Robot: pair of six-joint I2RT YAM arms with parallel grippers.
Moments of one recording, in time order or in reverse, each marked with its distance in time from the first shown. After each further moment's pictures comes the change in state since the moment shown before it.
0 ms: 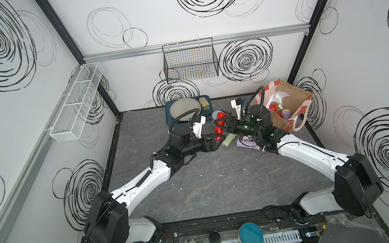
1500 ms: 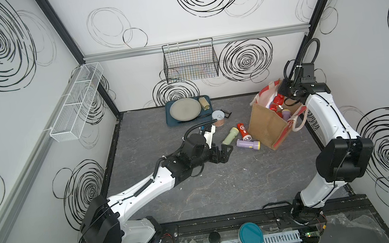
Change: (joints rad) left arm -0.214 -0.037 0.021 -0.200 -0.360 0.110; right arm -0.605 0.325 0.713 -0.806 0.454 -0.393
